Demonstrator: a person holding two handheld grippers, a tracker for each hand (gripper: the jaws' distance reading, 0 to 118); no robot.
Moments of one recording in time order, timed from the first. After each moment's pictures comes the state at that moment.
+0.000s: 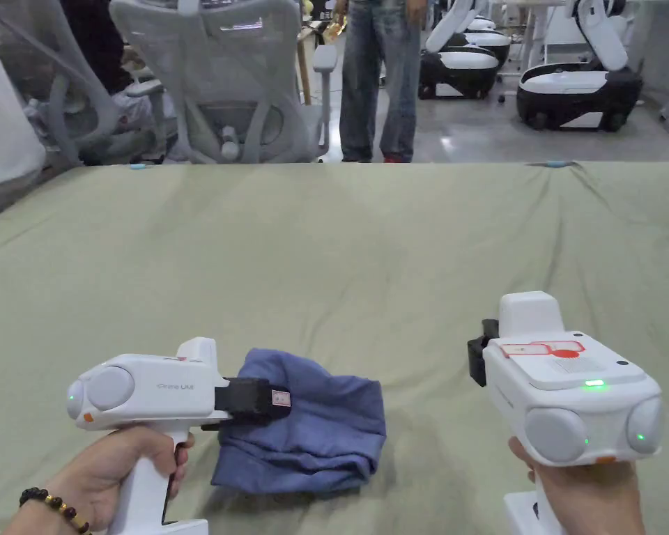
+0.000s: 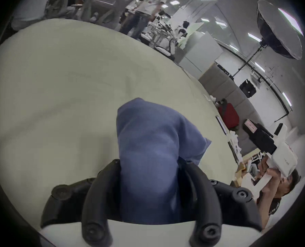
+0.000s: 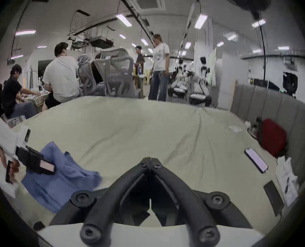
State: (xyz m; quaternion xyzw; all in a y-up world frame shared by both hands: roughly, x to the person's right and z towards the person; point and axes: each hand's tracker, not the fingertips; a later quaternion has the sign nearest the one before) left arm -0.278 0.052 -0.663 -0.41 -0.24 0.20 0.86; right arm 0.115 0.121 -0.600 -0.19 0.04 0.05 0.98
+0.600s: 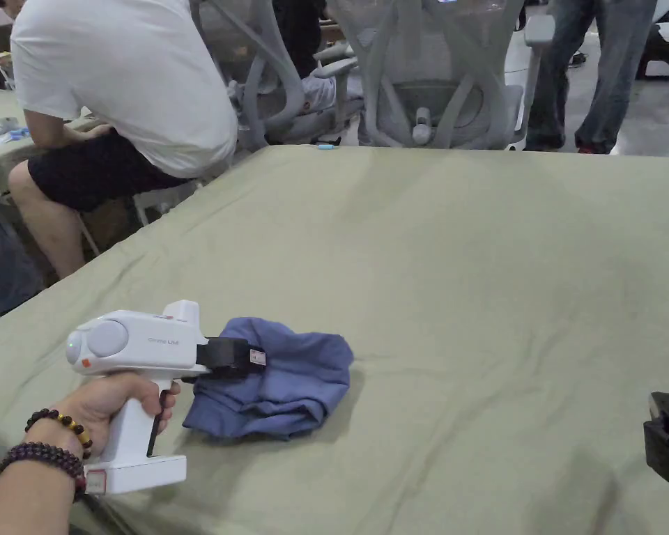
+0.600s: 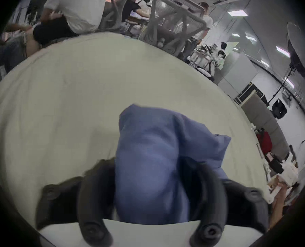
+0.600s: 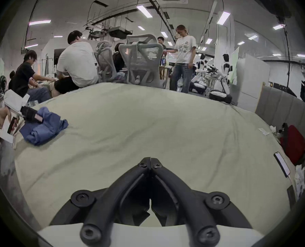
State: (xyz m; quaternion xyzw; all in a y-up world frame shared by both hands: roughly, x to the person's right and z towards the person) left arm -0.544 0.048 -0.680 -0.39 -0.06 0.18 0.90; right arm 0.011 0.074 -0.642 -0.24 0.12 0.07 0.96
